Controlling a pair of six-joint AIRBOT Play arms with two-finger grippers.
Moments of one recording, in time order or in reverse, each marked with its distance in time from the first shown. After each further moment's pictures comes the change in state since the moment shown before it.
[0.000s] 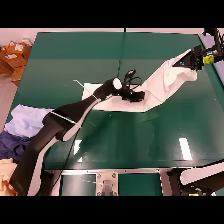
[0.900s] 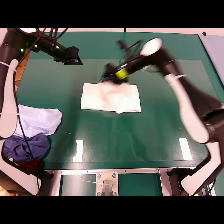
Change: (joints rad) left arm 0.554 0.440 0.003 0.189 -0.575 0.161; right arm 0.770 -0.151 -0.039 -0.167 -0.535 0.393
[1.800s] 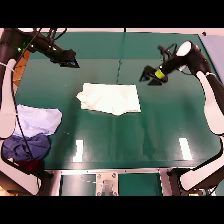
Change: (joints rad) left arm 0.013 0.006 0.000 0.039 -0.064 0.040; right arm -0.420 0.067 -0.186 -0.295 0.136 -0.048
